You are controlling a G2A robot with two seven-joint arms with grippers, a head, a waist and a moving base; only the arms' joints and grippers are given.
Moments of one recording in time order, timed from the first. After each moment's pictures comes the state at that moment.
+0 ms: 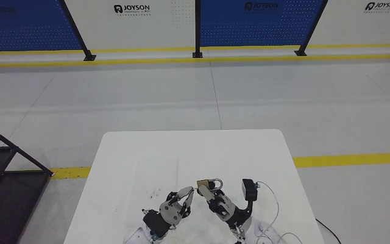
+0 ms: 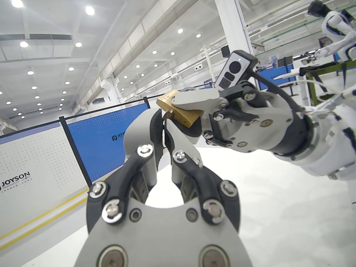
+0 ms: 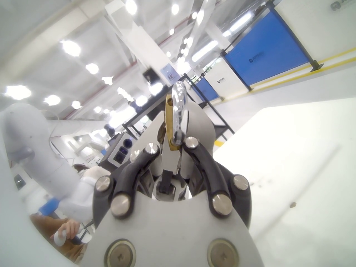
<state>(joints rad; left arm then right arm) 1.80 -1.23 -1.10 -1.57 1.74 -0.12 1.06 -1.75 -1.25 1.03 -1.65 -0.62 -0.86 -0.23</state>
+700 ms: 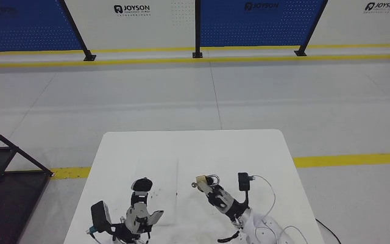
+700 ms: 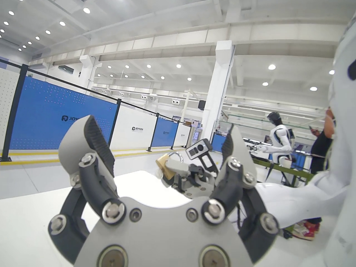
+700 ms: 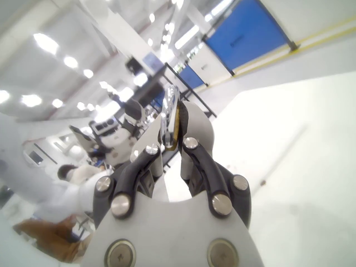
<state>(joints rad) 2.05 -1.15 -1.36 -1.77 1.26 -0.76 1.03 -1.68 -1.25 1.02 -1.58 -0.56 -0.70 0.00</state>
